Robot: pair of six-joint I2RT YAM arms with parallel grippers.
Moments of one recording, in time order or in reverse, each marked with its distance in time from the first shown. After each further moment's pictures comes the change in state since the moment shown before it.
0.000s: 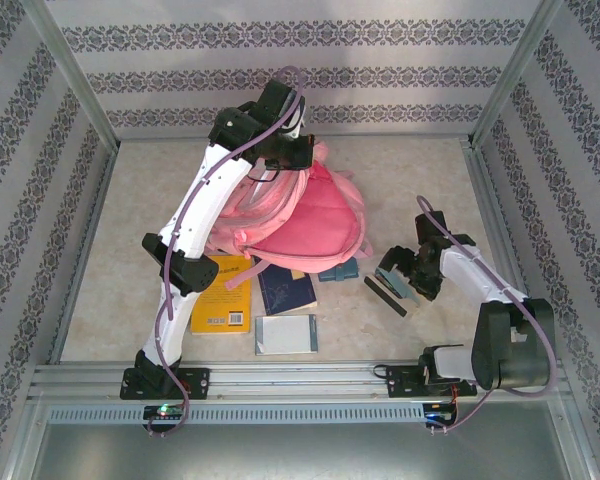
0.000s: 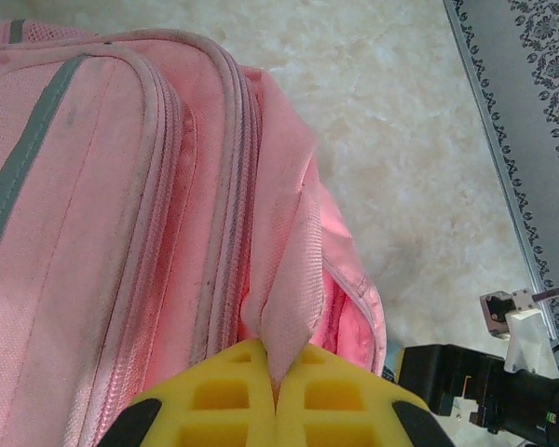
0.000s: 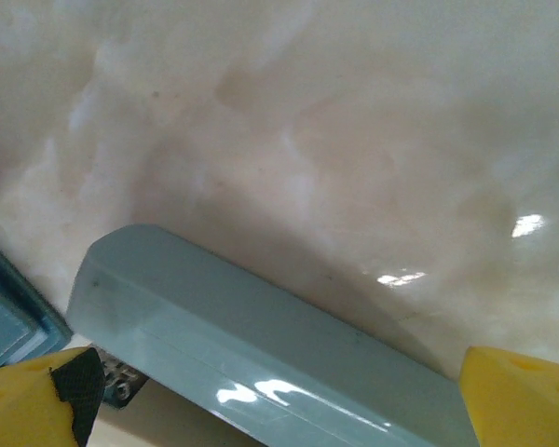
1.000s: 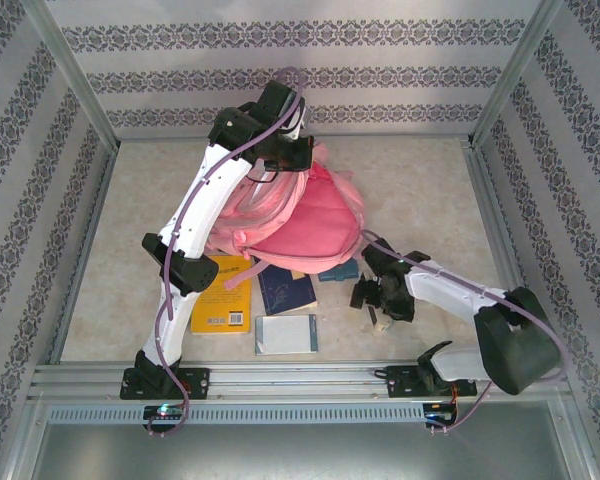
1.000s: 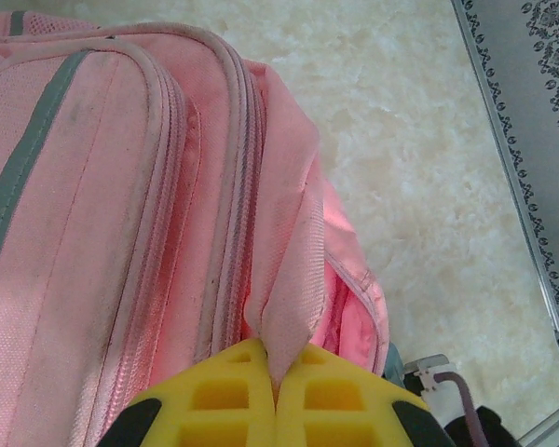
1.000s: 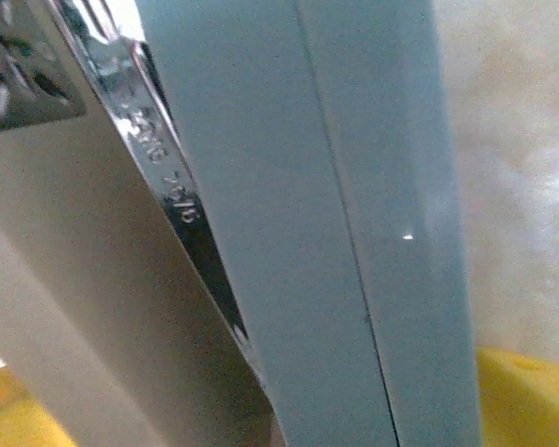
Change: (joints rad) left arm 0.001 0.000 0.000 -0.019 0.003 0.011; right arm 0.470 0.032 -0.090 -0.038 0.152 0.114
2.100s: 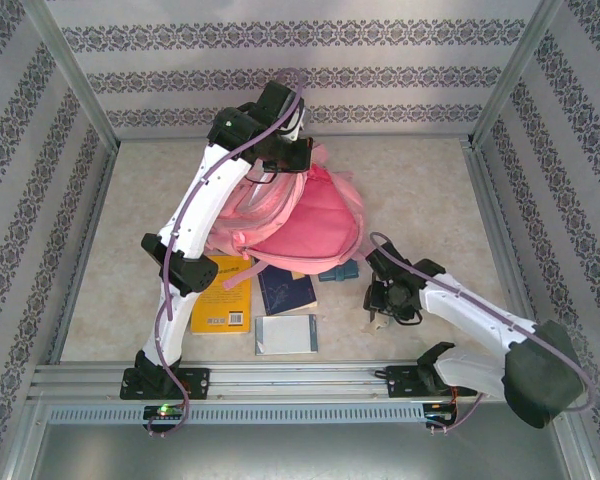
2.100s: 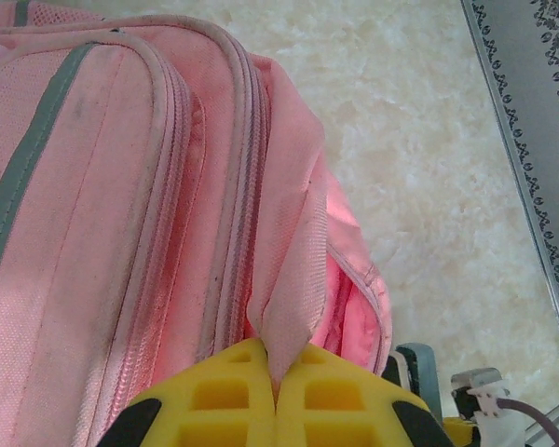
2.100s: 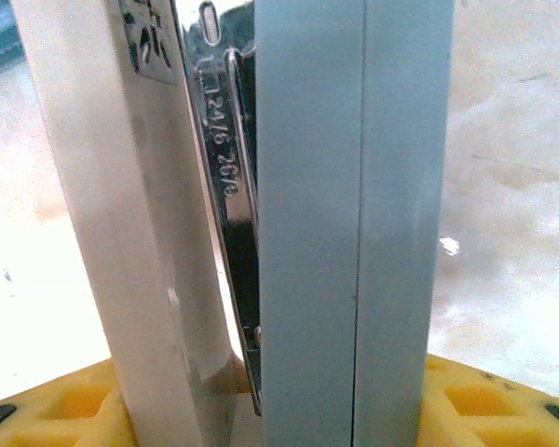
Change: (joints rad) left arm 0.000 -0.008 0.000 -0.021 -0.002 0.005; right arm 0.031 -0.256 -0.014 -0.108 0.063 0.060
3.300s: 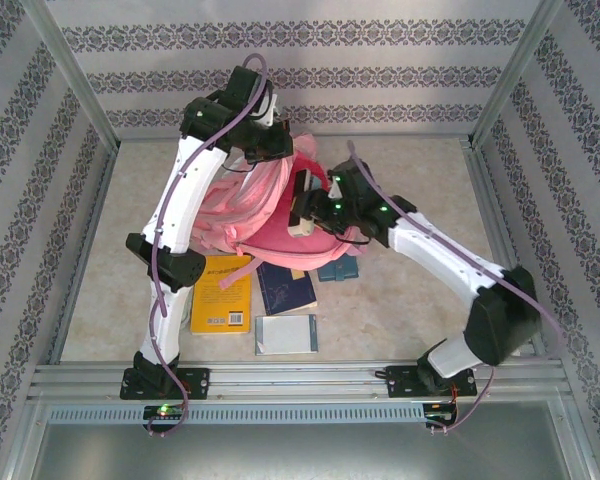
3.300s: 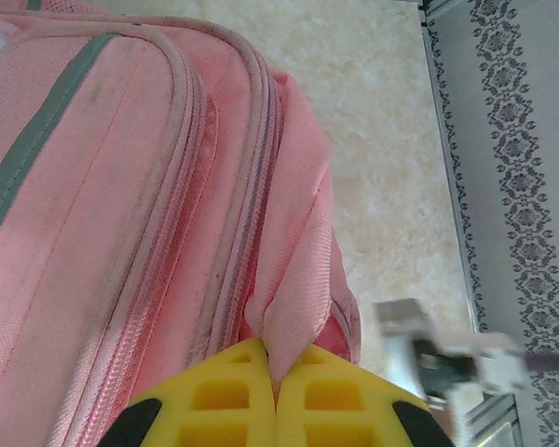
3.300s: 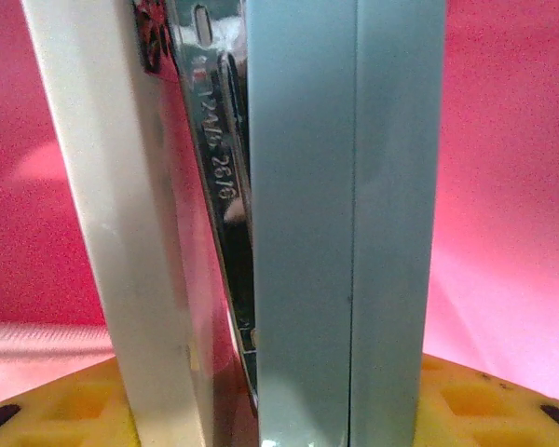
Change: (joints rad) left arm 0.124 -0.033 0.000 0.011 0.158 -0.089; right arm 0.035 0.451 0.621 0.503 -0.383 0.121
